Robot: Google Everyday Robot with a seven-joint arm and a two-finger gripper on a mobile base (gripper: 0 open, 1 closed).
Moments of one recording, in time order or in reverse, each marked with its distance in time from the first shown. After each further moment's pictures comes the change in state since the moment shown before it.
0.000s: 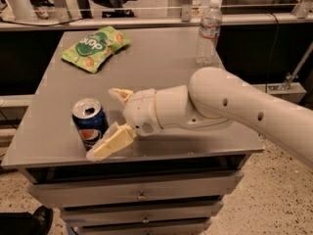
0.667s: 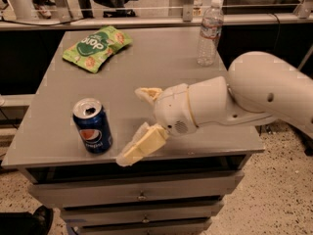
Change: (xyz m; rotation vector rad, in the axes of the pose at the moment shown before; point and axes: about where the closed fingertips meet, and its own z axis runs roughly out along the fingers) arm 0.006 0.017 -0.072 0.026 0.130 0.025
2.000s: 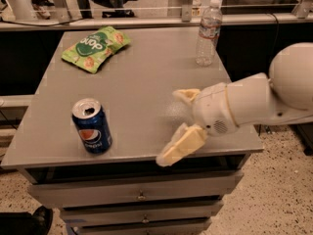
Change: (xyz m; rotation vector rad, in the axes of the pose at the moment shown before) arm 0.050 -0.017 -0.071 0.096 0.179 0.041
